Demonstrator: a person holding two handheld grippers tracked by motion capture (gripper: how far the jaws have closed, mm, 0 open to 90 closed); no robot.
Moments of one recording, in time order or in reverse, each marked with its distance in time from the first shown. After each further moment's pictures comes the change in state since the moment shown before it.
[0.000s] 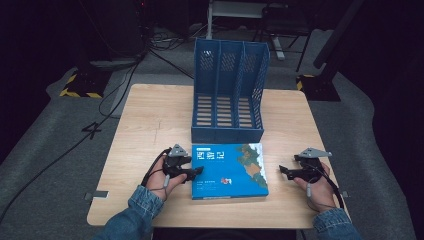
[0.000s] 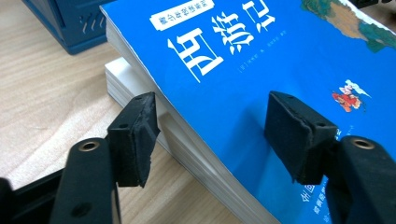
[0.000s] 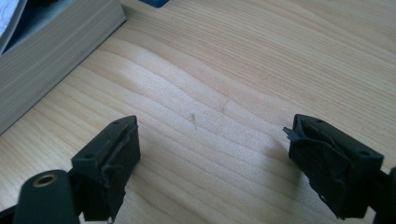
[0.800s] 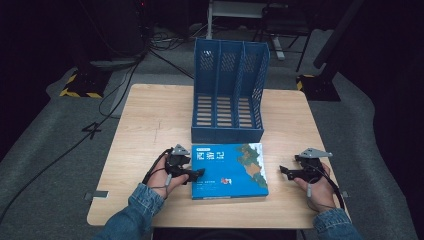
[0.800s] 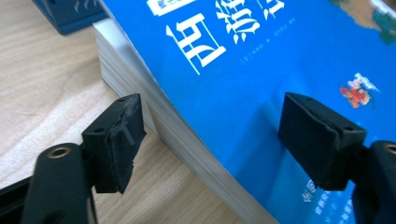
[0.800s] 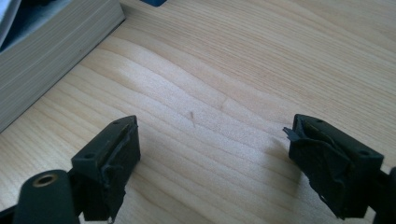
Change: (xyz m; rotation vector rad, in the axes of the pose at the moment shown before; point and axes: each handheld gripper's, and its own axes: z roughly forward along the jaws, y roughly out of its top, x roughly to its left) left arm 0.001 0.001 0.009 0.073 -0.012 -0.074; right arm 0.000 -0.001 -0.001 0.000 -0.004 0.001
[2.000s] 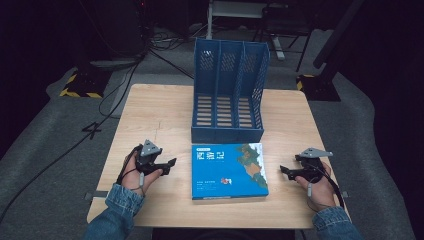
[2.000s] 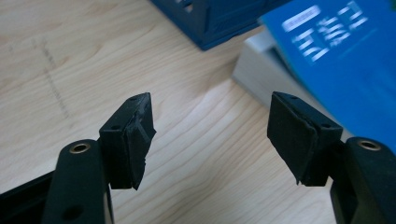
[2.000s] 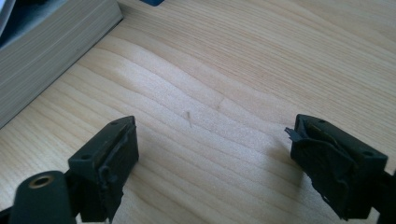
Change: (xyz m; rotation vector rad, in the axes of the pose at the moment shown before) left arm 0.032 -0.013 -0.068 -0.137 0.217 0.095; right arm -0.002 0.000 0.000 0.002 0.008 0.002
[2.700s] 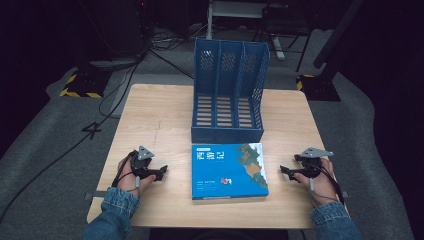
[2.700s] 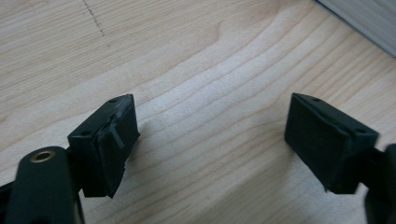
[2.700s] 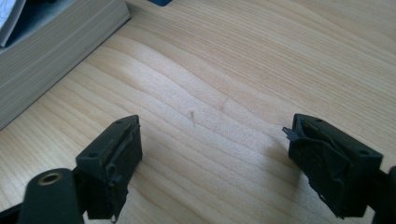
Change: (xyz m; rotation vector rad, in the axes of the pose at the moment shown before) left arm 0.031 -0.043 0.015 0.130 0.113 -0.035; right arm -0.003 0.000 0.000 -0.003 0.028 -0.023
